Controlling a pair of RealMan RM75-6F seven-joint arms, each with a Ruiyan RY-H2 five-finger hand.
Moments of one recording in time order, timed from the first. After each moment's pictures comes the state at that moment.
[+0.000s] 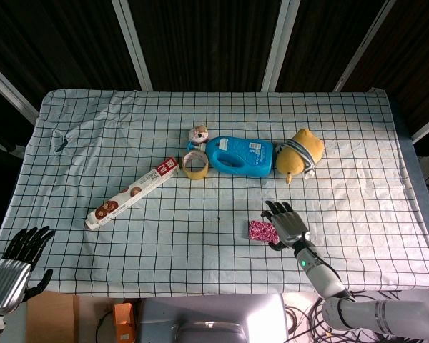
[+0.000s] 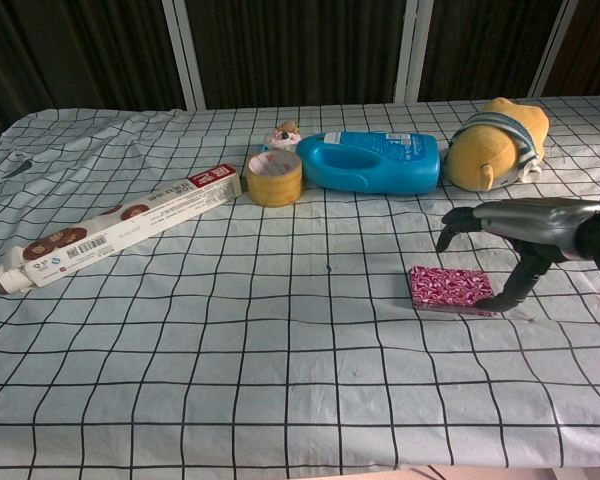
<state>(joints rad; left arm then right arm) -0.07 -1.09 0.08 -1.56 1.72 1.54 -0.04 0.73 -1.42 0.04 -1.73 -0.73 0.96 -0.59</state>
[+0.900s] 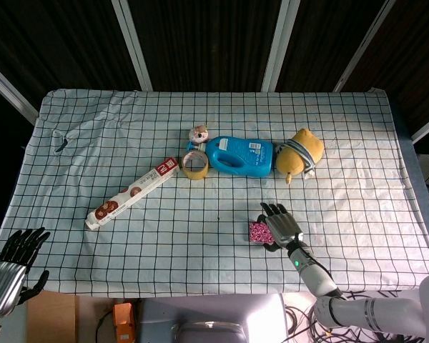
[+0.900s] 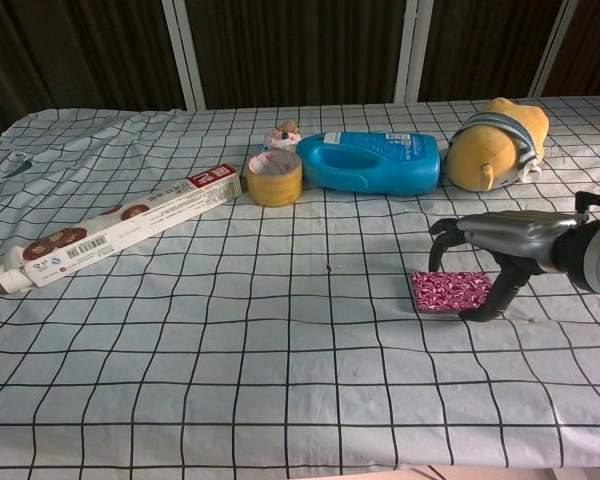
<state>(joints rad) -0.06 -1.09 0.08 -1.54 1.72 1.57 -0.06 0.75 -1.49 0.04 -1.67 -0.71 0.96 -0.58</state>
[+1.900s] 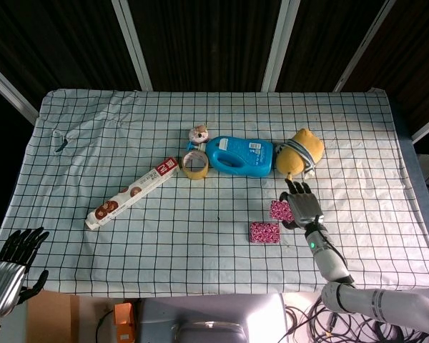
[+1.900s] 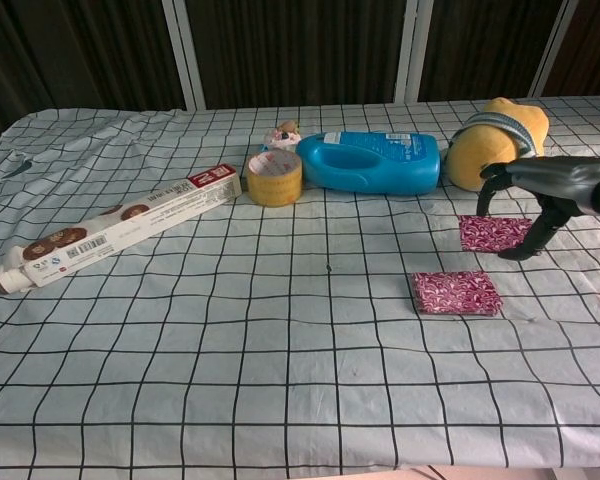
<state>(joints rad) -0.05 -1.09 0.08 -1.55 1.72 1.57 -0.05 0.74 -1.45 0.09 -1.55 -0.67 1.00 -0.56</state>
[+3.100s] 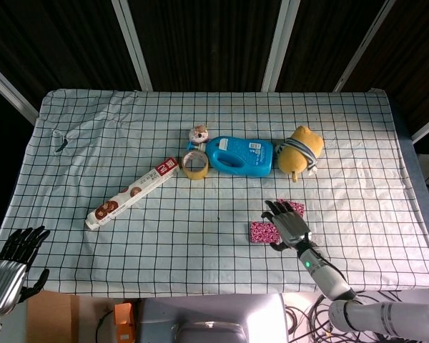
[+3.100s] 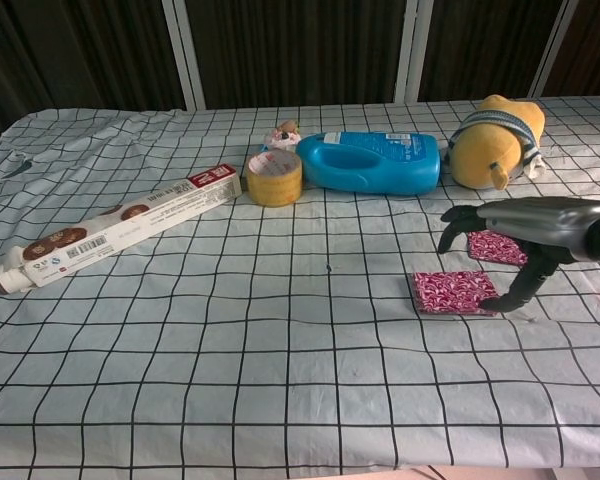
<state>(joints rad) -0.06 -1.09 0.07 -1.55 1.71 1.56 -0.06 0.70 -1.42 0.03 -1.68 -0.85 0.93 -0.51</state>
